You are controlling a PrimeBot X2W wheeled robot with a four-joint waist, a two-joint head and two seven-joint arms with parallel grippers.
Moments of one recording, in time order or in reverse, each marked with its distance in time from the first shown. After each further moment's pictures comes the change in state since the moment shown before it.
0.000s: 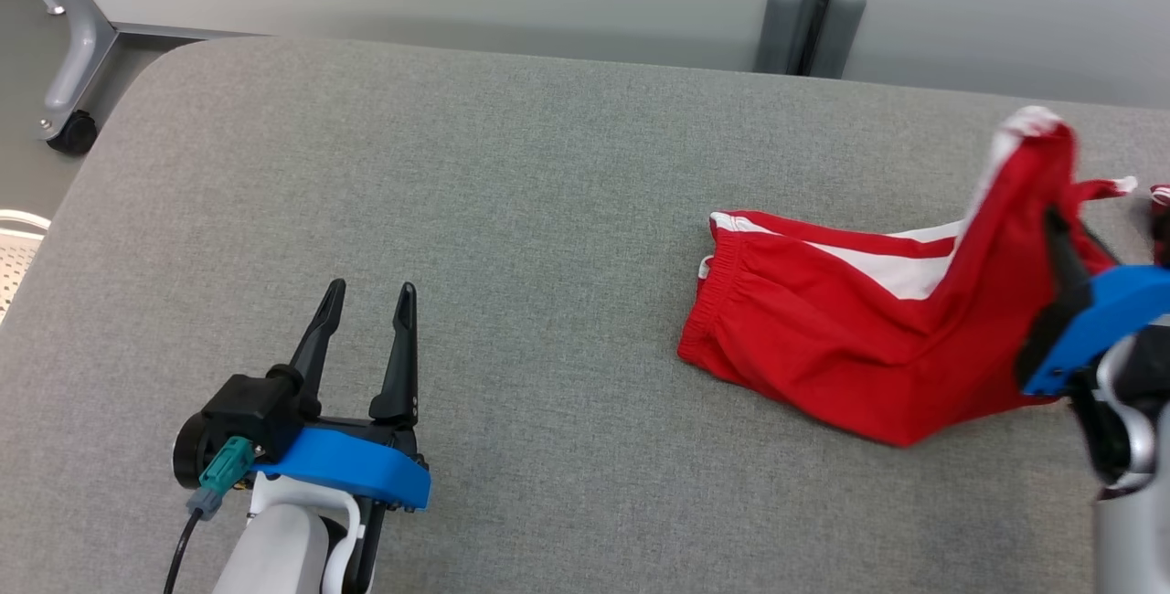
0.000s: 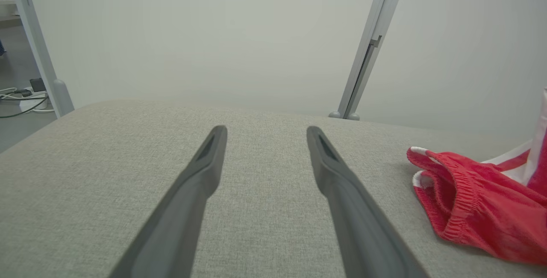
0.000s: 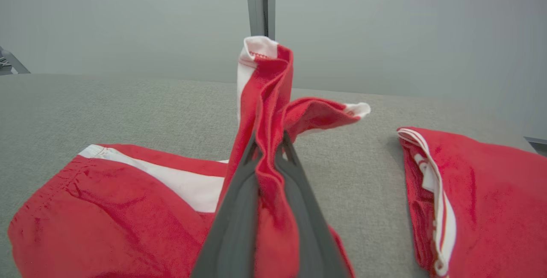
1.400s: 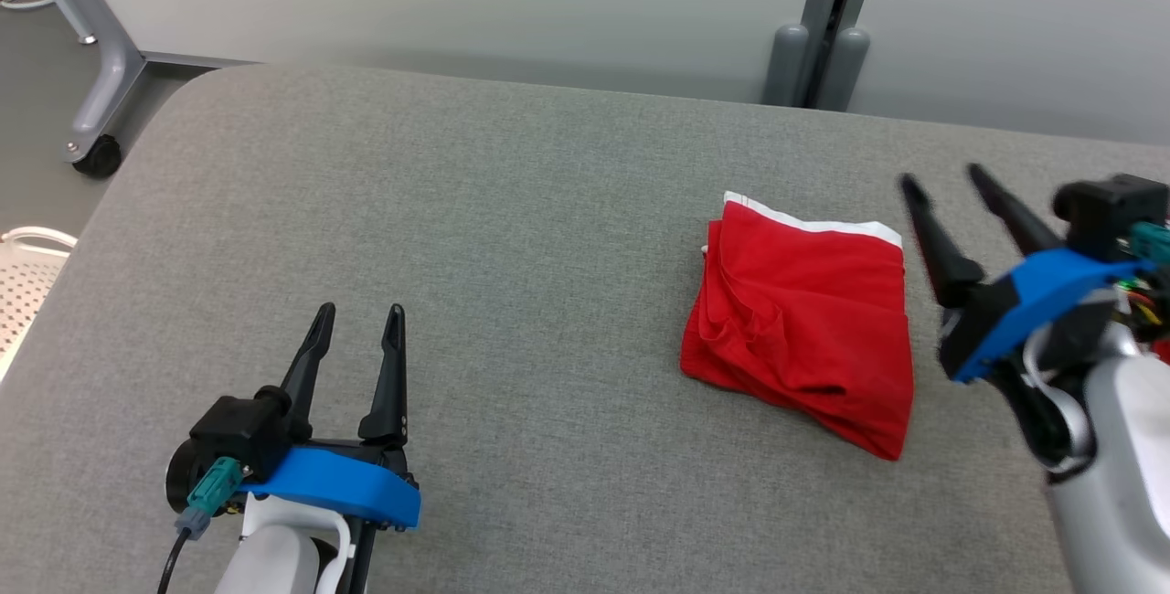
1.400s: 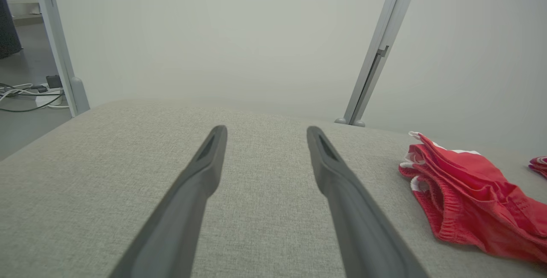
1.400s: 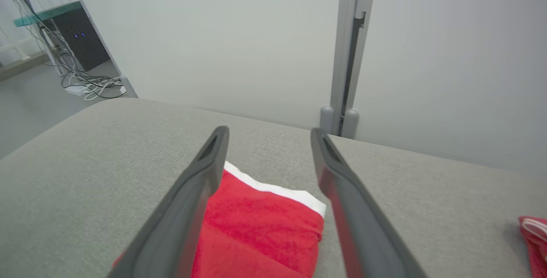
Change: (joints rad) left arm 0.036 0.006 0.009 0.002 -0.023 -0.003 0.000; right arm -0.091 -0.084 0.331 0.114 0.278 0.000 -0.172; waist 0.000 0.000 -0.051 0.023
